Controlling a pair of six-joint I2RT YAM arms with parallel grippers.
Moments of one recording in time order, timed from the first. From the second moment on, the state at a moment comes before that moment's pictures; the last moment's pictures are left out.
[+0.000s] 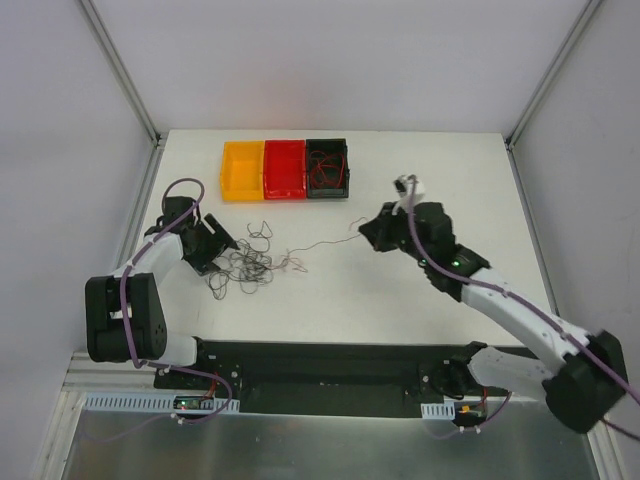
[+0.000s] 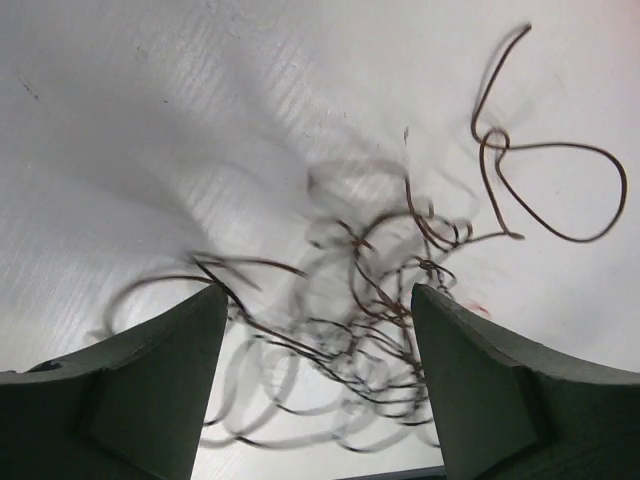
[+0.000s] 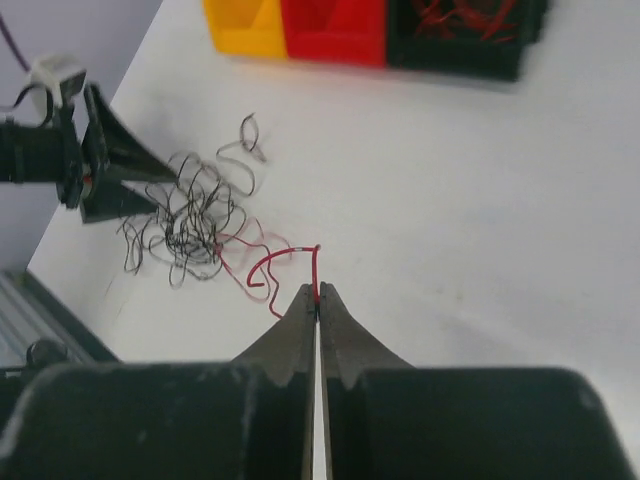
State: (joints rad) left arm 0.09 1.40 0.77 -0.48 0.25 -0.72; right arm 0.72 1.21 0.81 0.00 -0.09 0.46
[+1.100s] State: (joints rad) left arm -0.70 1.81 1.19 -0.26 0.34 -0.55; right arm 0.44 0.84 1.12 -0.51 -0.24 0.48
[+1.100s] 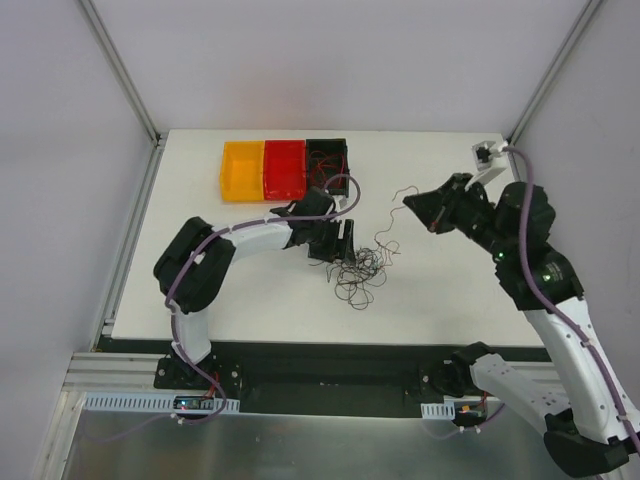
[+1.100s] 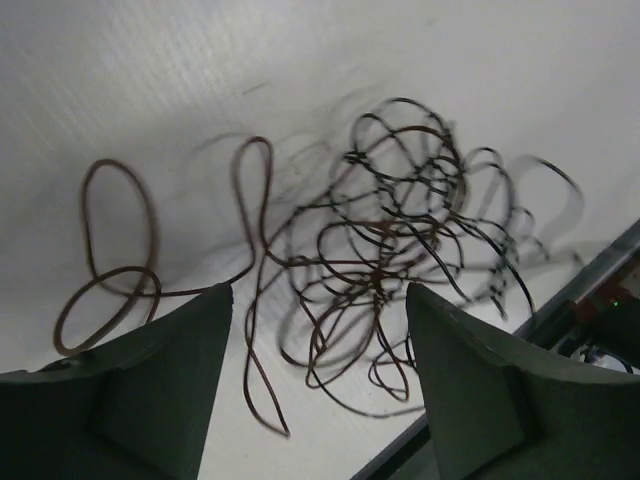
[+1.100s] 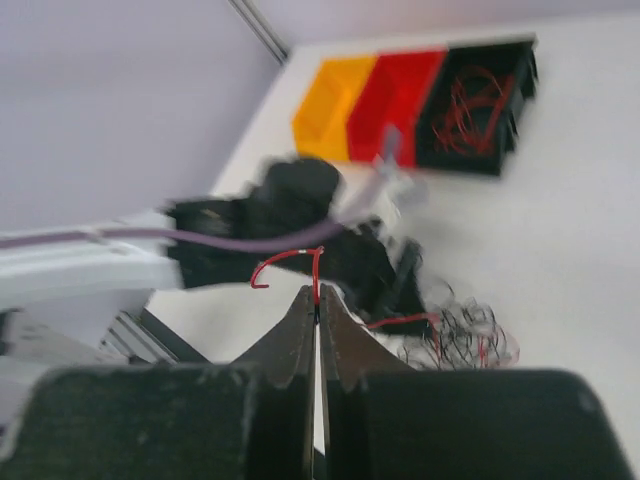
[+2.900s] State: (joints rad) left arm -0.44 1.08 1.25 -0.53 -0.04 -0.16; right arm 0.47 1.72 1.76 -0.22 -0.17 0.38
